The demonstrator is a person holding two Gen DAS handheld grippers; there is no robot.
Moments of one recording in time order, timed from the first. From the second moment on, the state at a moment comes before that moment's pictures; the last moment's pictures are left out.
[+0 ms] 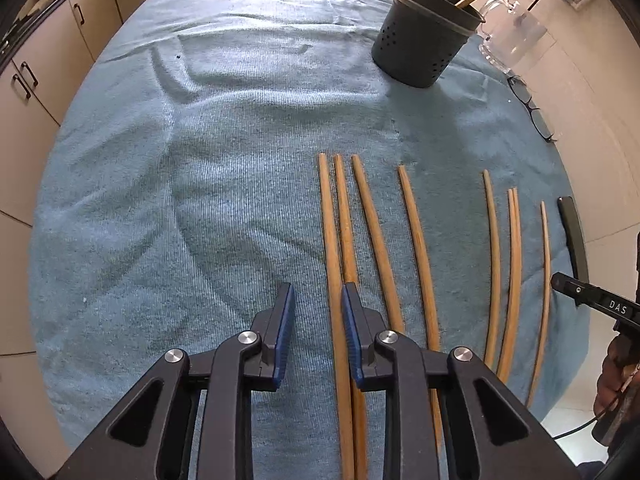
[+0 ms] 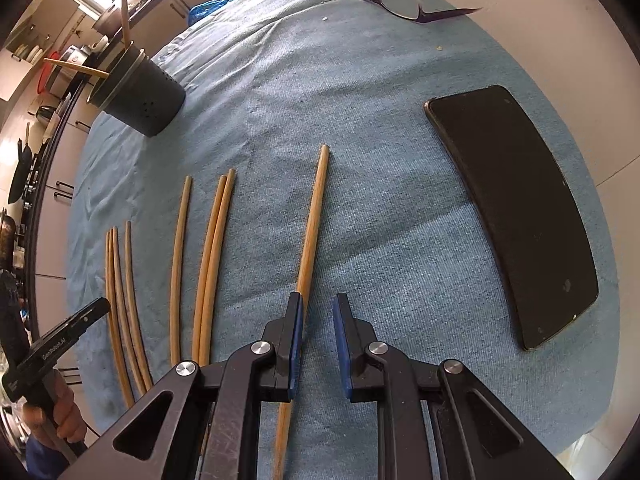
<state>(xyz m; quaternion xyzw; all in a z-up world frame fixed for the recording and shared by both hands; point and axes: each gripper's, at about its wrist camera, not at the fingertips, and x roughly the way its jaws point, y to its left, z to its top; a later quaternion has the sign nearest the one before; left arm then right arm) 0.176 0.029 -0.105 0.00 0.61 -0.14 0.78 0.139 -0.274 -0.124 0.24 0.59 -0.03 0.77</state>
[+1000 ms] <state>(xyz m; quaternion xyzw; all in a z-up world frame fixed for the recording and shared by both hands) 0.170 0.030 -0.062 0.01 0.56 -0.13 0.81 0.159 -0.260 -0.095 0.22 0.55 0.00 0.81</state>
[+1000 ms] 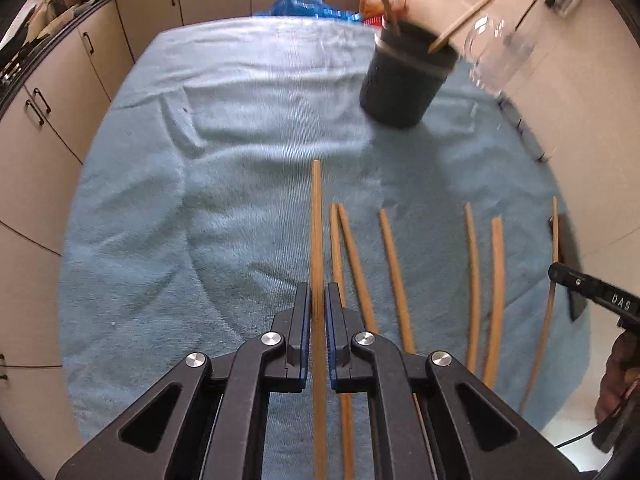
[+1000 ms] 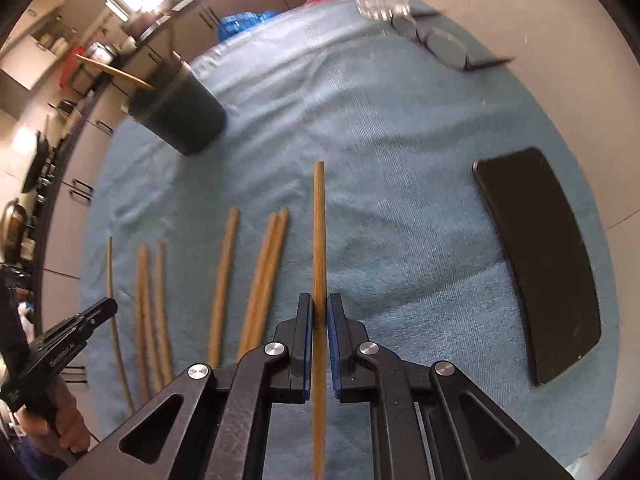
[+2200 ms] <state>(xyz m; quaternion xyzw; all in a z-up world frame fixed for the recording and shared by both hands) 0.170 0.034 0.070 -0.03 0.45 -0.16 0.88 0.165 -0.235 0.042 0.22 0.36 0.05 0.90</state>
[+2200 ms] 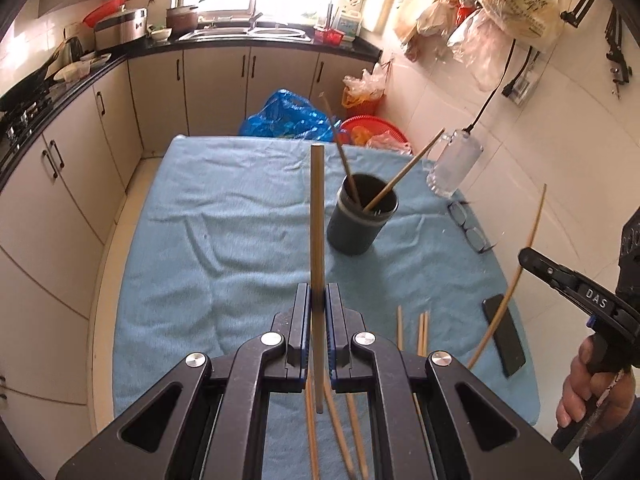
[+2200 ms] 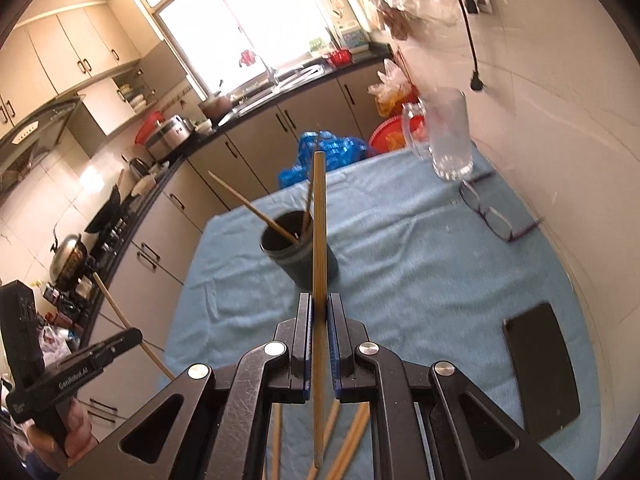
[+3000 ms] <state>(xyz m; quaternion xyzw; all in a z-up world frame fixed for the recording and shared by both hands) 0.301 -0.027 0.137 -0.07 0.39 -0.16 0.91 0.309 -0.230 0.117 0.22 0.28 0.03 0.93</state>
